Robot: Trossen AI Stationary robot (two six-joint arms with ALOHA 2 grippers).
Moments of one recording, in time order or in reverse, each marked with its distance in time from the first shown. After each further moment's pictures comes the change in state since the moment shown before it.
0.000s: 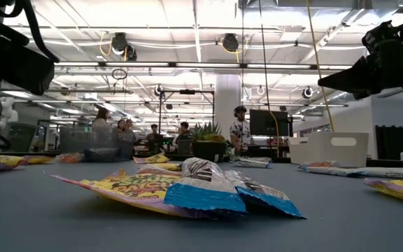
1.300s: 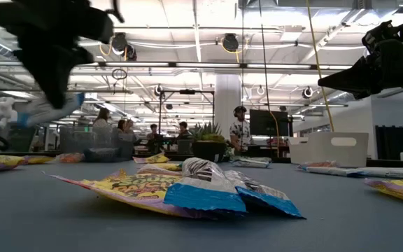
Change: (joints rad) left arm 0.209 0.083 0.361 -0.437 -0.320 0.711; right arm 0.000 0.000 0.000 0.000 0.000 0.000
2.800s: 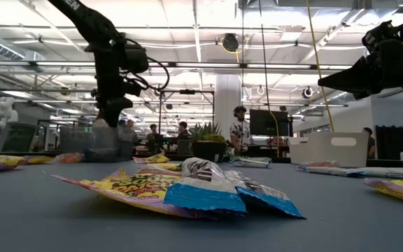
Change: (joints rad) left arm 1.110 0.064 0.003 0.295 -0.130 0.574; right arm 0.000 0.000 0.000 0.000 0.000 0.000
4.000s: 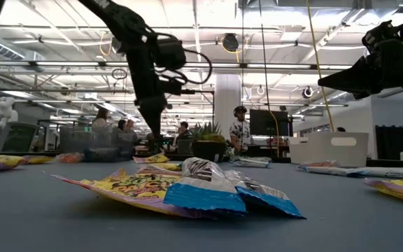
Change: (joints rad) left arm -0.308 0.225 0.167 0.095 0.104 0.045; right arm 0.000 0.000 0.000 0.000 0.000 0.000
